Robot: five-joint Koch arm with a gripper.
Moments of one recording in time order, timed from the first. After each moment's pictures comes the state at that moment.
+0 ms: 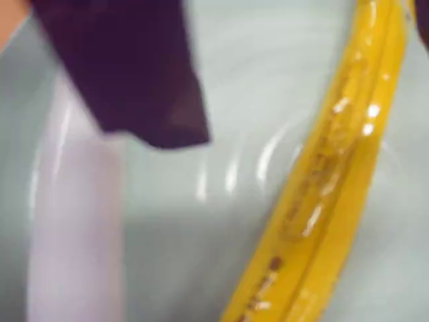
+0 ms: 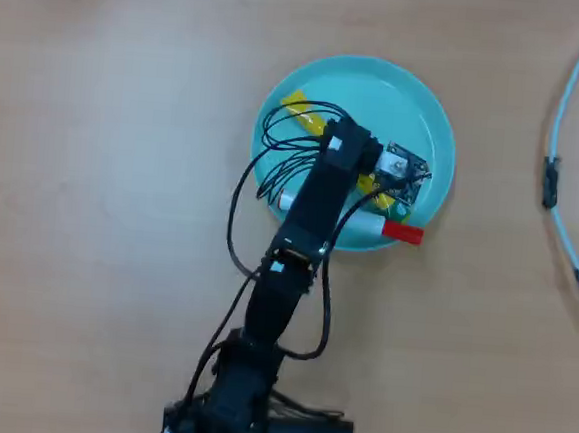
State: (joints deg) arm 110.6 57.3 49.2 87.5 -12.1
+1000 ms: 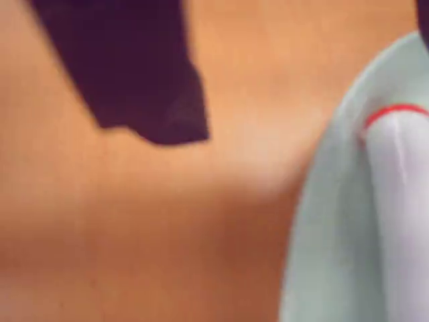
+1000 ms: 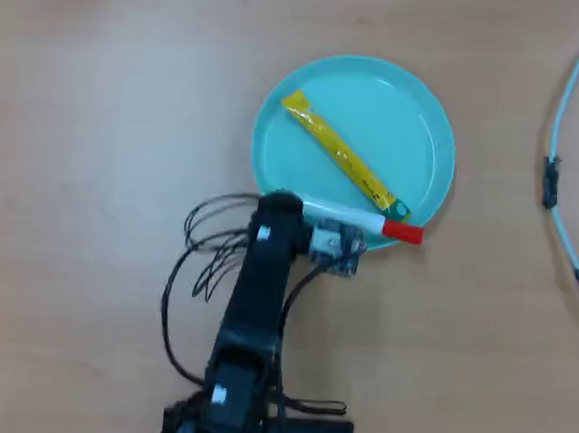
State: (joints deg) arm 99.8 100.8 114.4 64.3 -10.1
